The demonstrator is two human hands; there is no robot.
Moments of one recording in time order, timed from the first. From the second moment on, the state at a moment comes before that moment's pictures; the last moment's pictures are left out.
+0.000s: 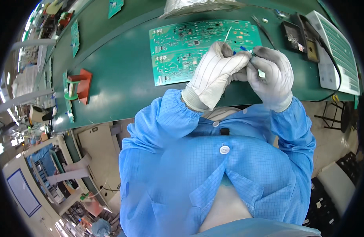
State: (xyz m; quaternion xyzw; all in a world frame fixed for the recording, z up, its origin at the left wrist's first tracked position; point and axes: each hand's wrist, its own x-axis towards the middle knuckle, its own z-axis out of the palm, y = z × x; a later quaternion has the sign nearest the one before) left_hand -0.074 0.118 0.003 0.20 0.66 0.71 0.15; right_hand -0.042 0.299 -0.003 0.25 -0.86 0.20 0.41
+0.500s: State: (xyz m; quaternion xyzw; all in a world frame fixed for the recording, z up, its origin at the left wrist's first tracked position) left_hand -0.087 0.103 -0.030 0.23 0.89 0.38 -0.14; right_hand -0.102 0.341 -0.021 0.23 -0.90 0.31 0.18
